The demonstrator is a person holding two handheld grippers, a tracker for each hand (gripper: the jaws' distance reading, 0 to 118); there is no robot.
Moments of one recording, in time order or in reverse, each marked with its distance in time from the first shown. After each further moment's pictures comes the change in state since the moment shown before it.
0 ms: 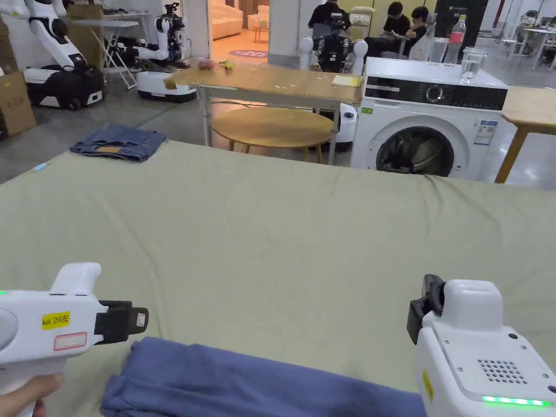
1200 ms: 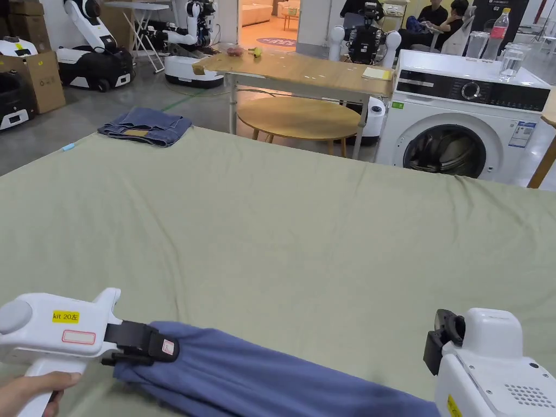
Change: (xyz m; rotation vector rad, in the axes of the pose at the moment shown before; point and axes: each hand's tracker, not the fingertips) left arm -0.083 -0.025 -0.063 -0.184 -0.350 0.300; right arm 0.006 -0.022 -0.015 -0.165 0.071 -0.020
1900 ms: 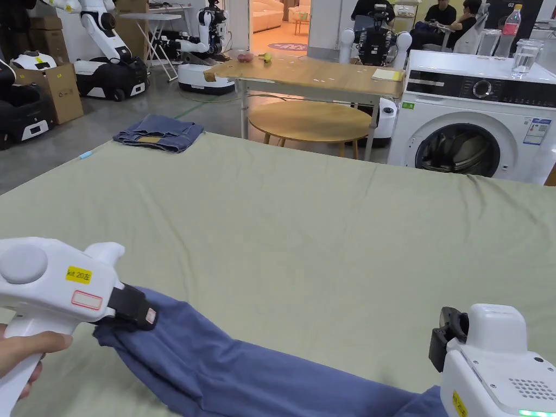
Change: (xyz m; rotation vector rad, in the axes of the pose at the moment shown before) left arm 0.154 -0.005 0.038 0.004 0.463 -0.239; right arm 0.003 0.000 0.002 -0.004 0.026 0.001
